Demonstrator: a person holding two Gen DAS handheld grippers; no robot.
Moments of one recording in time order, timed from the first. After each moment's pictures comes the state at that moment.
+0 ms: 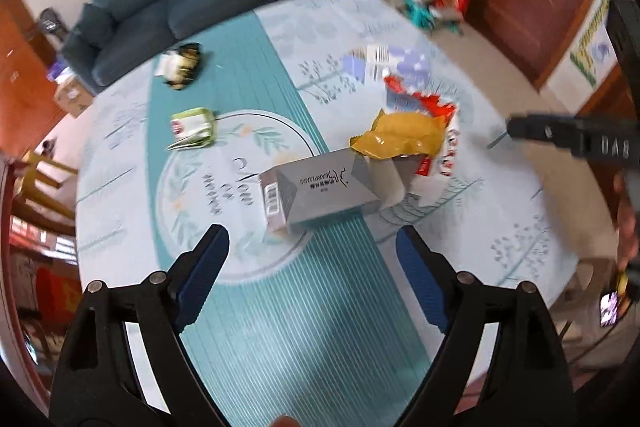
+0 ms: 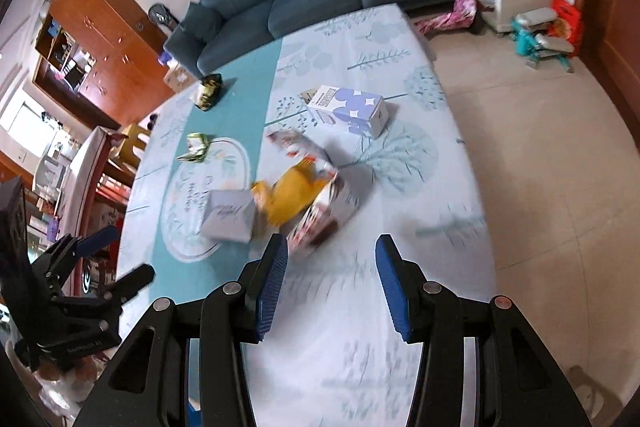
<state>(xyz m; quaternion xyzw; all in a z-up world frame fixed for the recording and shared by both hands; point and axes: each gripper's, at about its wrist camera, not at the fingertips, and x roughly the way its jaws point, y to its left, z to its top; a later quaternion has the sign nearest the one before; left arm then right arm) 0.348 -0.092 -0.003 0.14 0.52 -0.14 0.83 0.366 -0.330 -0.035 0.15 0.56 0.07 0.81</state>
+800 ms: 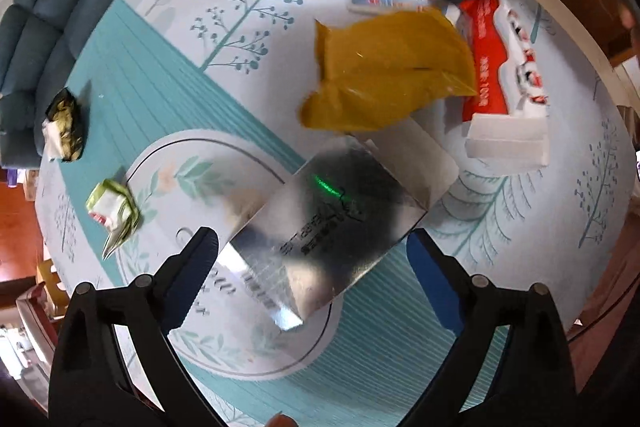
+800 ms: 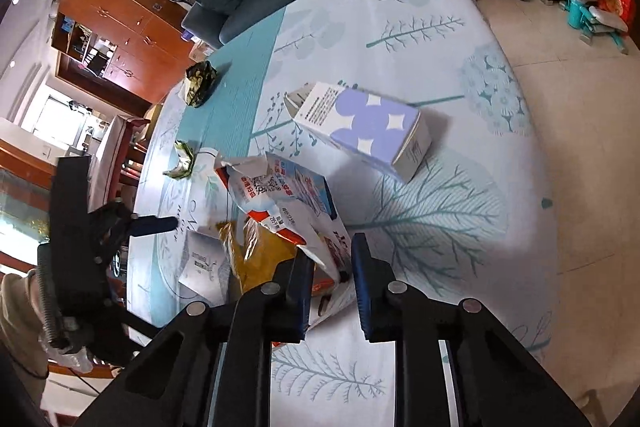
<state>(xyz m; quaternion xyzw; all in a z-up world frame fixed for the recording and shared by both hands) 0.437 -0.146 -0.108 0.33 0.60 -0.25 0.69 0.460 -0.337 -0.114 0.19 0.59 0.14 0.78</state>
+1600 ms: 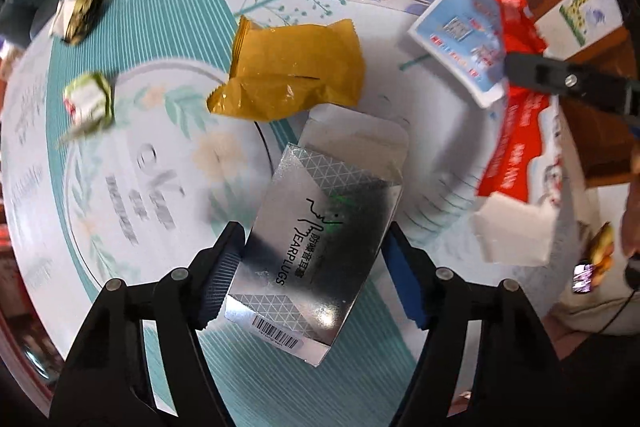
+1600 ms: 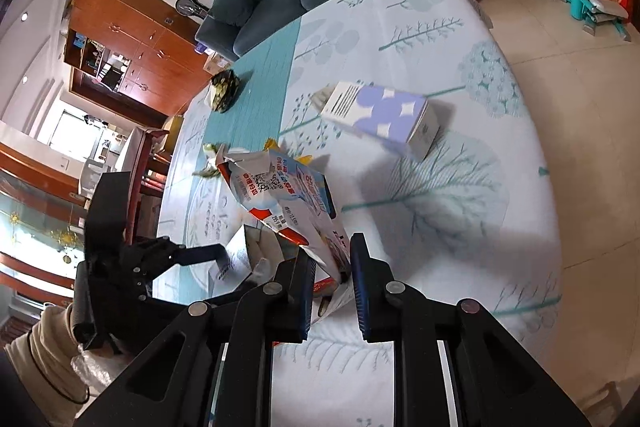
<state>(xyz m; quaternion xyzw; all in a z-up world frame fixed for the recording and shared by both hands) 0.439 -0.100 -0.075 0.11 0.64 -0.19 0.73 0.422 -0.338 -0.092 0.22 0.57 0.16 0.78</state>
